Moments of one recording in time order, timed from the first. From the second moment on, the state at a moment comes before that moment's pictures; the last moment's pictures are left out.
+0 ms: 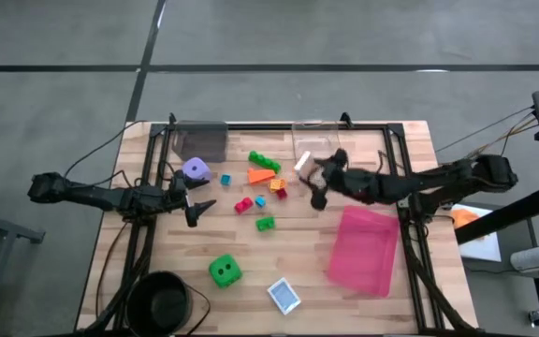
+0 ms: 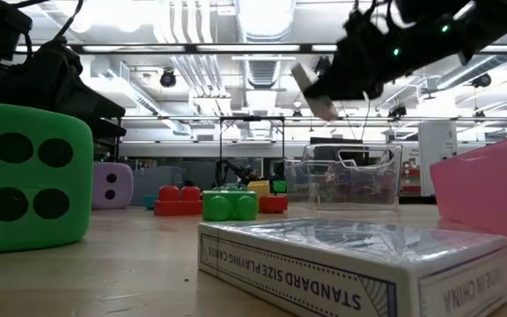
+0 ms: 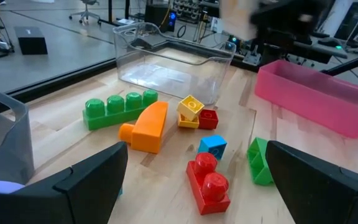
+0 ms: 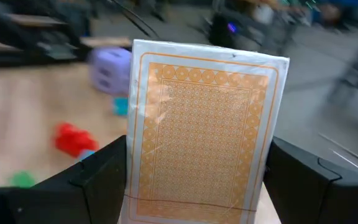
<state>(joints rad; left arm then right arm) -0.12 0.34 0.00 0.09 -0.46 -0.28 -0.04 1.25 0.55 0.38 0.51 0.04</state>
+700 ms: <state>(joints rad) -0.12 0.34 0.00 0.09 -0.46 -0.28 -0.38 1.40 0.66 0.05 0.33 0.05</state>
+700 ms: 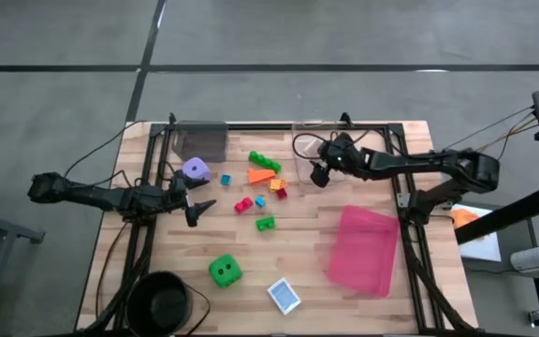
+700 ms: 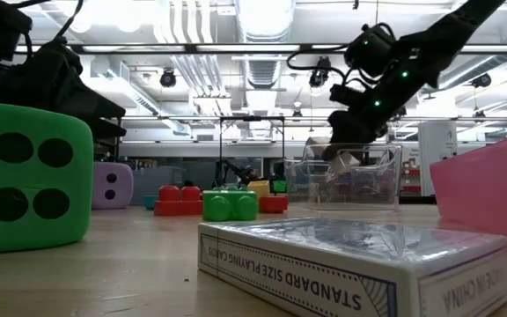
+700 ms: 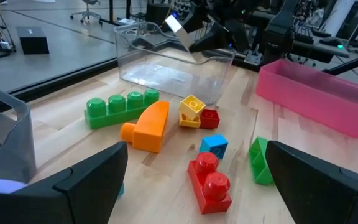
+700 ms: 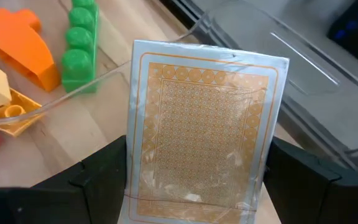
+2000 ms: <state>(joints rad) -0.12 0.34 0.00 0.07 -0.47 -0.28 0.22 1.55 1.10 -0.40 0.13 0.49</state>
